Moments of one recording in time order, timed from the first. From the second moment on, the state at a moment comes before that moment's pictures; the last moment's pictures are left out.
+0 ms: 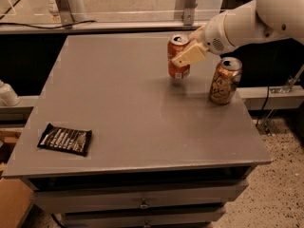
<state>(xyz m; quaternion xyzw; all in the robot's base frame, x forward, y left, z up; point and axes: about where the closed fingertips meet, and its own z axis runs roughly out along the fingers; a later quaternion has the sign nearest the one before) 0.659 -0.114 0.921 -0.48 0.75 0.10 0.44</state>
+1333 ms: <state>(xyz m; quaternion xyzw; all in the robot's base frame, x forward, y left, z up) 0.655 -0.130 0.904 -0.55 0.75 0.08 0.35</state>
